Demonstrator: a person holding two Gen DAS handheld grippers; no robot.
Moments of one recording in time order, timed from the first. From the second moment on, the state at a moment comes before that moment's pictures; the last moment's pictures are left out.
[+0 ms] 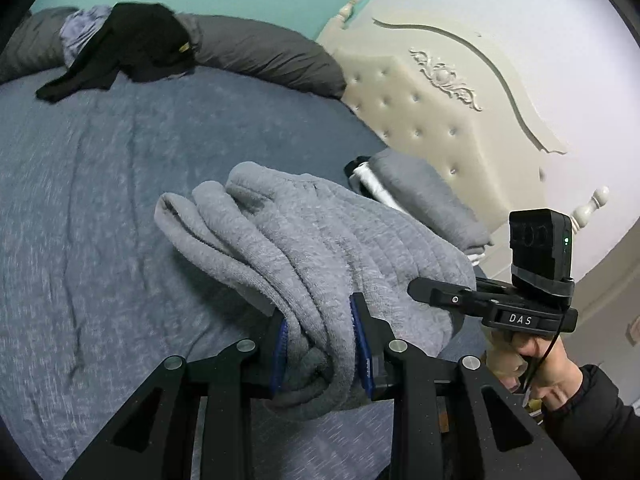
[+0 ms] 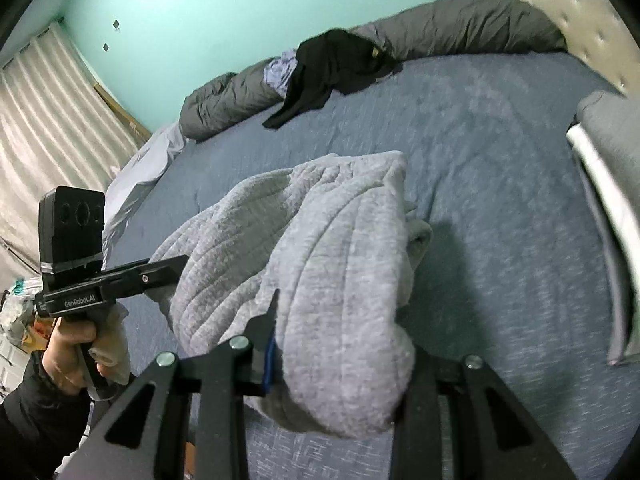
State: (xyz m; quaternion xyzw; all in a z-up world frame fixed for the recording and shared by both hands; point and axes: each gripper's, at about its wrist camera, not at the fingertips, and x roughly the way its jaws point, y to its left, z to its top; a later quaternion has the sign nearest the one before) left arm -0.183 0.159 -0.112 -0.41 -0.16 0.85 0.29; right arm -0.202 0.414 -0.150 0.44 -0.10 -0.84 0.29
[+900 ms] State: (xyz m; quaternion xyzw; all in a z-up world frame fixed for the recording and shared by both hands) left arm -0.313 0.502 0.010 -0.34 -0.12 0.85 0.39; right arm -0.287 0.698 0.002 0.32 0.01 -0.93 0.19
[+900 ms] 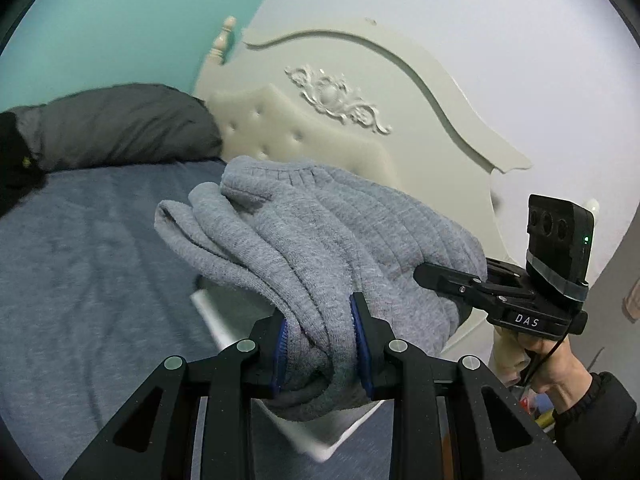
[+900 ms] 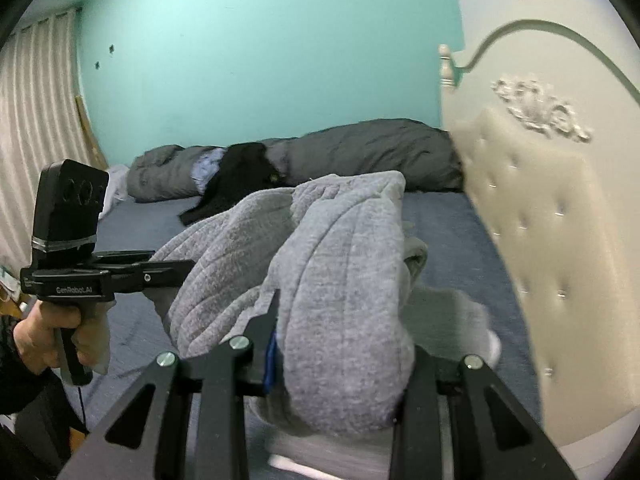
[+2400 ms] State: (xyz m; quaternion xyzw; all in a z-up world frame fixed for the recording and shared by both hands) left arm -0.326 0.612 -0.083 -0.39 0.03 0.86 0.34; right arm -0.312 0.764 -0.097 0.39 -0.06 -0.92 0.04
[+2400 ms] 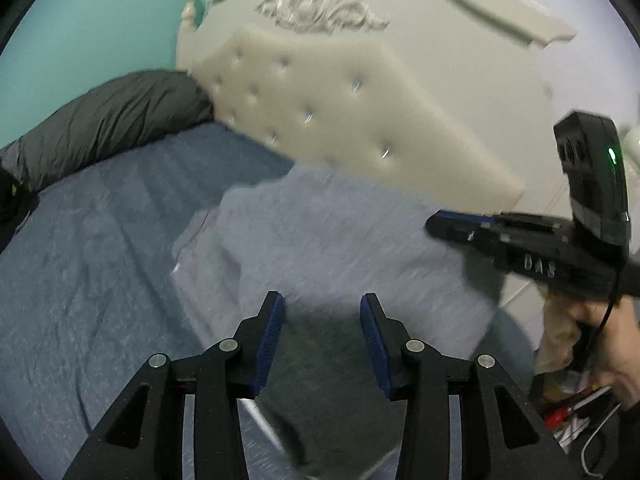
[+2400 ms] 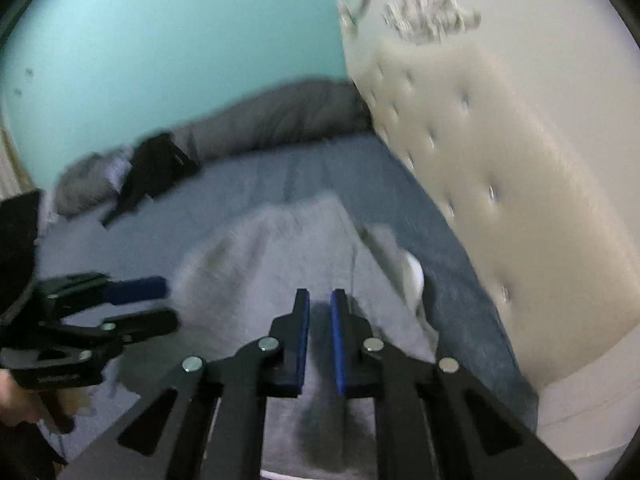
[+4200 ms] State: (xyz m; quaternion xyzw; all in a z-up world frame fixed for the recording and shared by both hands) left arm -0.279 0.595 -0.104 -0.36 0.04 0.87 0.34; right arm -0.262 0.774 -0.108 0.32 -0.09 -0.94 -0.01
